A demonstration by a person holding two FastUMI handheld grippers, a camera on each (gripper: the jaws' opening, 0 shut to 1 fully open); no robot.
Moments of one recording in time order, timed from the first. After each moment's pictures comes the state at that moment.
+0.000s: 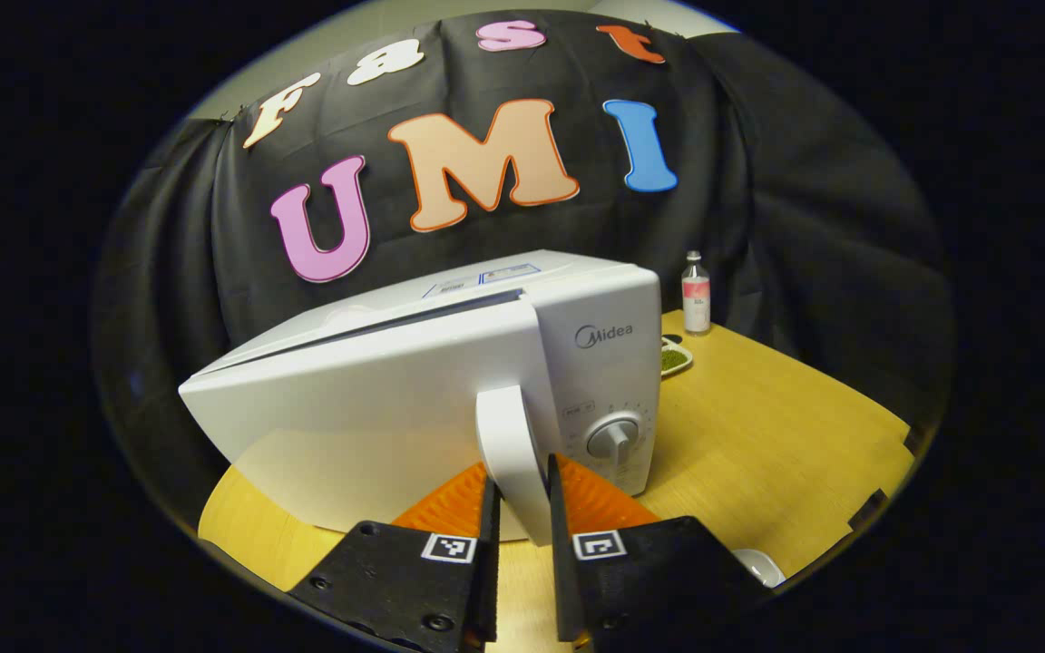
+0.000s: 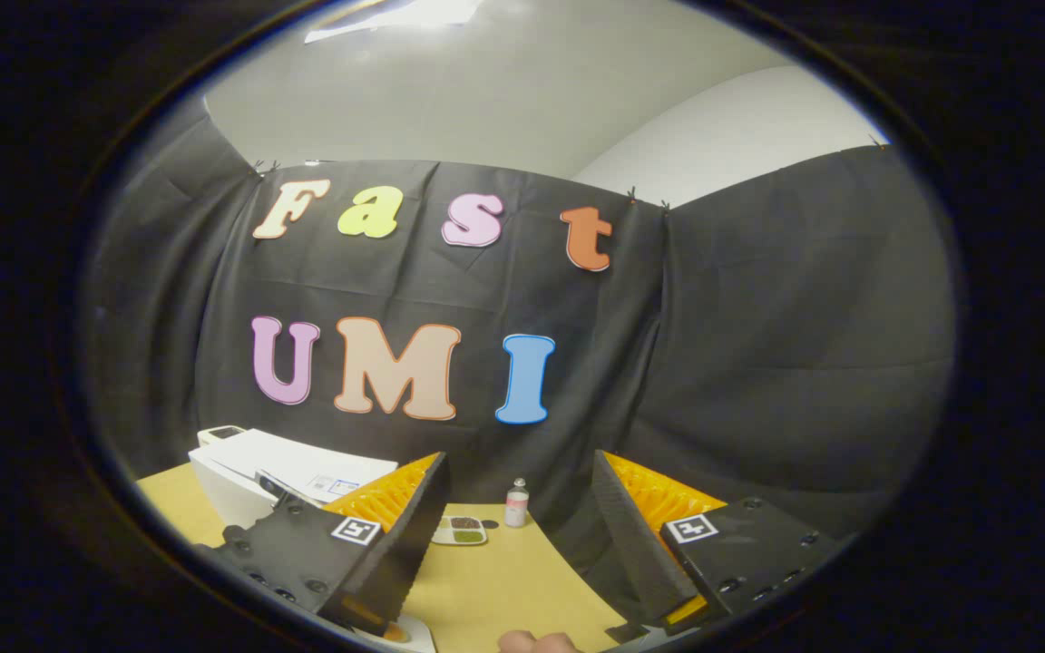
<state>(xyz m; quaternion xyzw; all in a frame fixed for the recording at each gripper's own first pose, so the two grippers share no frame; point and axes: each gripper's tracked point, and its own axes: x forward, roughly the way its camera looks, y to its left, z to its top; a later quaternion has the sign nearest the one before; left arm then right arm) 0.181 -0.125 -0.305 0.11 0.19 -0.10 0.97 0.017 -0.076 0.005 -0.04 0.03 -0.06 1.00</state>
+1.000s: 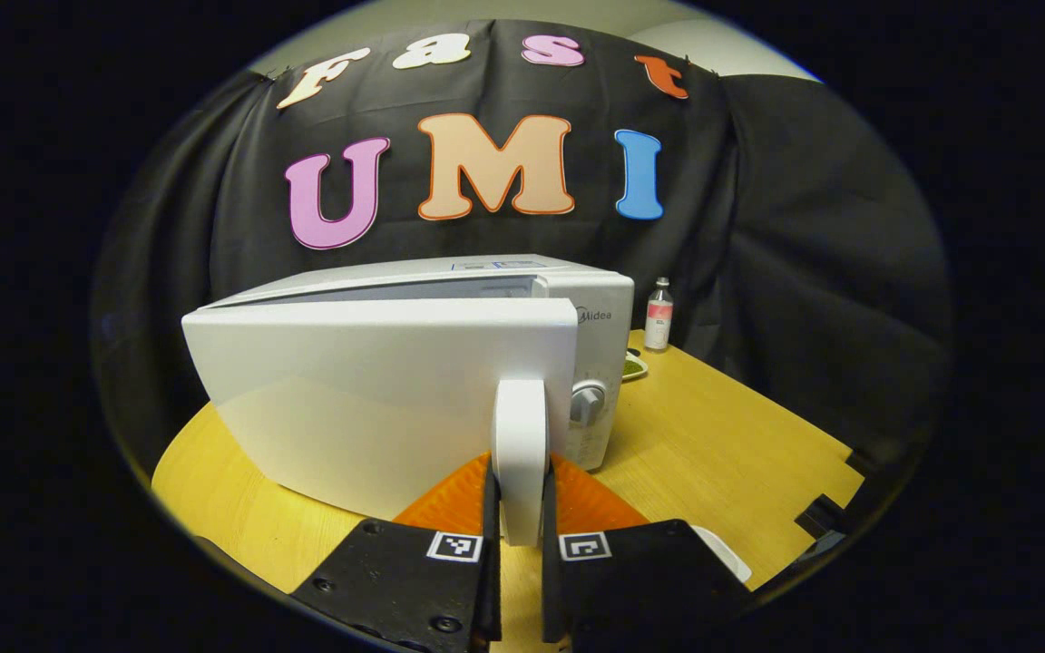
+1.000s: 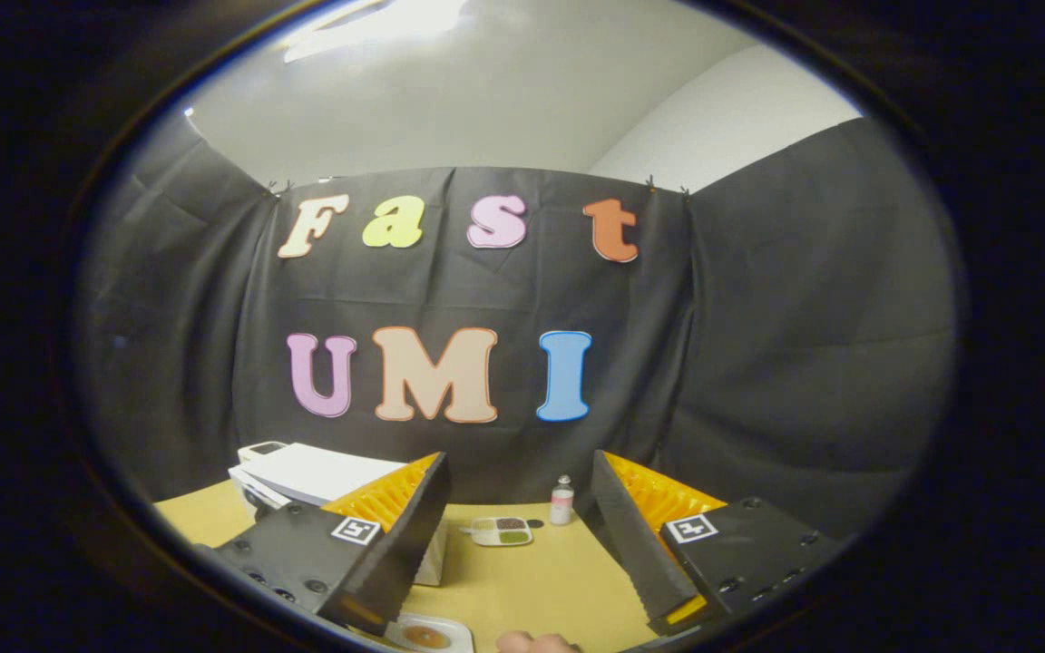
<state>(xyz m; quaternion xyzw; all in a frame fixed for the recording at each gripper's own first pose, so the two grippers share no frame) 0.115 -0.109 -0.300 0.03 0.19 -0.16 0.97 0.019 -0.038 -0.005 0.00 0.04 0.00 1.00</state>
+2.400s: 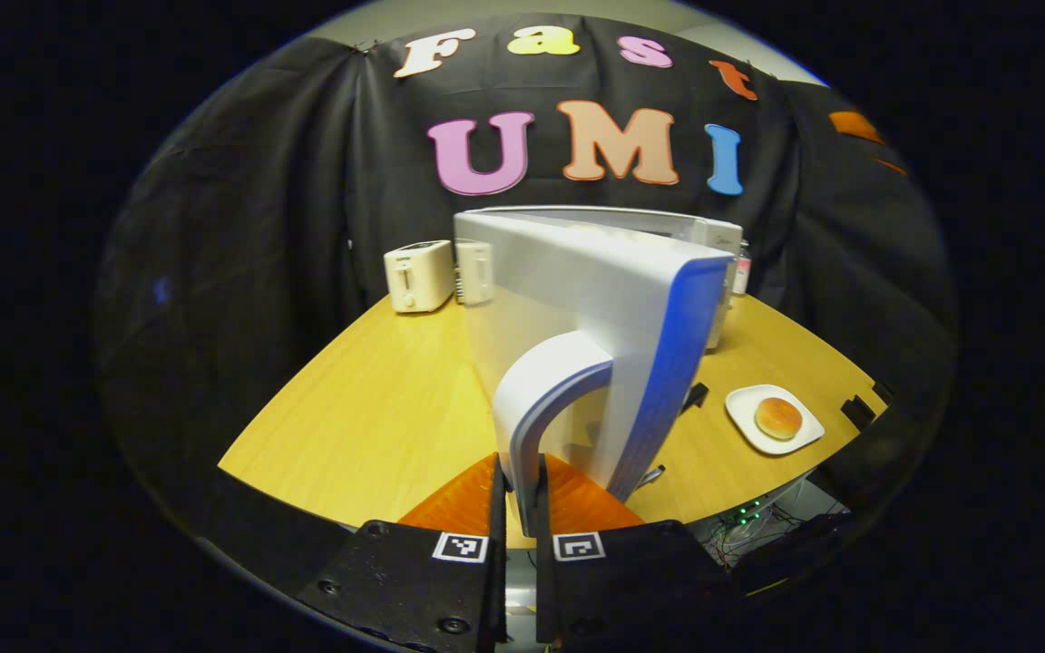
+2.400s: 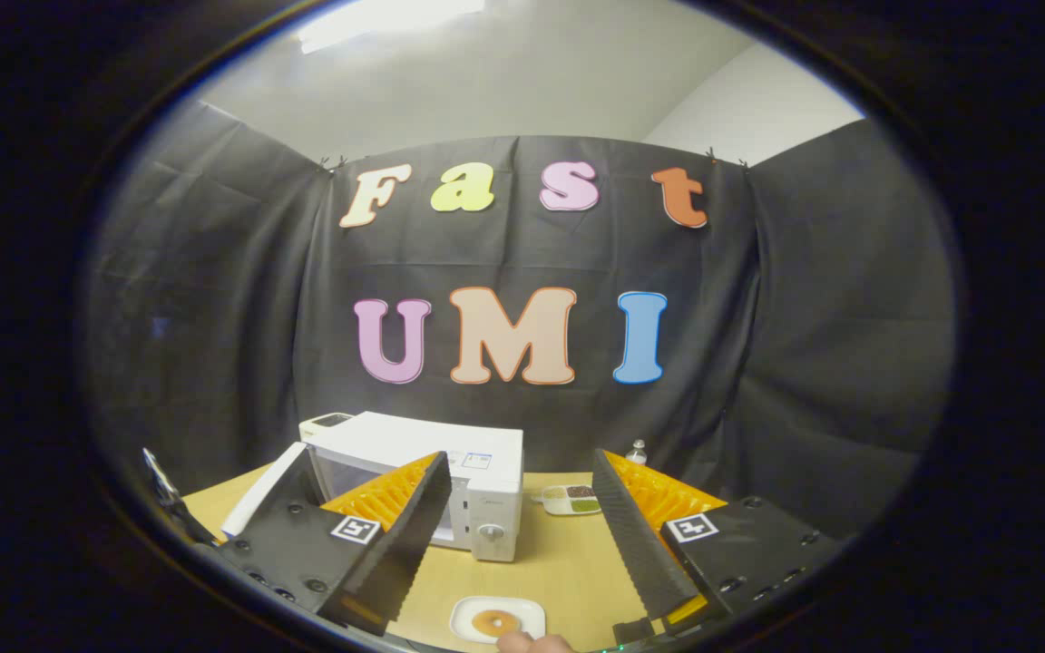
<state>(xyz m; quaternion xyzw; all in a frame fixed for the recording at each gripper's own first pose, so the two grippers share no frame) -0.049 0.151 -0.314 0.01 0.26 -0.03 0.96 -0.008 0.075 -0.059 -0.01 0.09 0.07 0.99</state>
